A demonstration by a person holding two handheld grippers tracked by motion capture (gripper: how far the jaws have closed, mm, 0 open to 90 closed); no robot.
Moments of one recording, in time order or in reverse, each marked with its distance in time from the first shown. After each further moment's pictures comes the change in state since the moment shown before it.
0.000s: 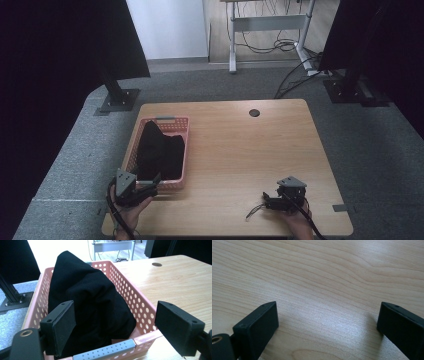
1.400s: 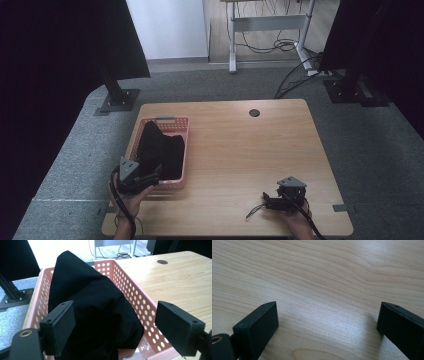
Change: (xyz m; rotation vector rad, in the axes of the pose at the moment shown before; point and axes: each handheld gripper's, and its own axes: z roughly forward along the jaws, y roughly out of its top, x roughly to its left) left arm 0.010 0.018 0.026 0.044 0.005 0.004; right arm 0.000 0.000 0.000 0.001 0.000 0.001
